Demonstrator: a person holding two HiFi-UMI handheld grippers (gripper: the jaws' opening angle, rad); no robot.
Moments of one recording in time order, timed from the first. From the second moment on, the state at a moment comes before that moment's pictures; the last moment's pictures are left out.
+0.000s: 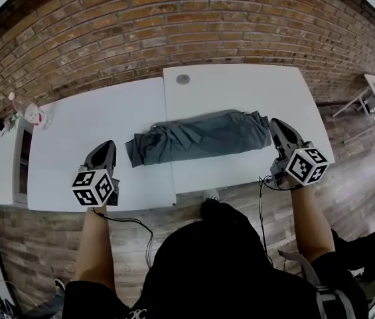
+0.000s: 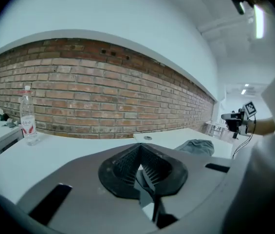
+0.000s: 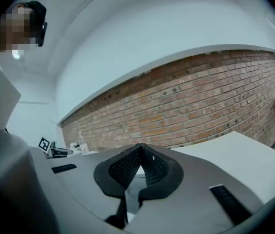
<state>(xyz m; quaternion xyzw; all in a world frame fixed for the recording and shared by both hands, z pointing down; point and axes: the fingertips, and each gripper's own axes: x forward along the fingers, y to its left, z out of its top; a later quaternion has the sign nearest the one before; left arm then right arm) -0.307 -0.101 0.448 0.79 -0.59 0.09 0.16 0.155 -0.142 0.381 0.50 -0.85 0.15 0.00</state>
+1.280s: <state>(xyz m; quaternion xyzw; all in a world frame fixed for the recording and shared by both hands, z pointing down) -0.134 0.168 0.457 0.78 -0.60 0.07 0.15 0.194 0.157 0.413 0.50 -0.86 0.10 0.05</state>
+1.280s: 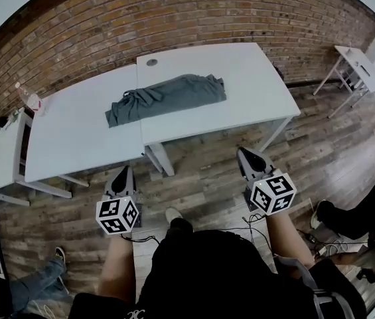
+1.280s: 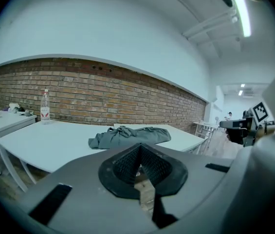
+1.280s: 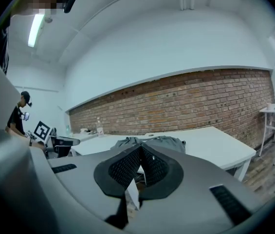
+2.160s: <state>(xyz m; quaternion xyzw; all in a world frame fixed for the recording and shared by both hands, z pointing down) -0.009 0.372 0.445 0.79 -0.58 0.11 0.13 0.237 0.350 0.418 0.46 -0.88 0.13 0.03</state>
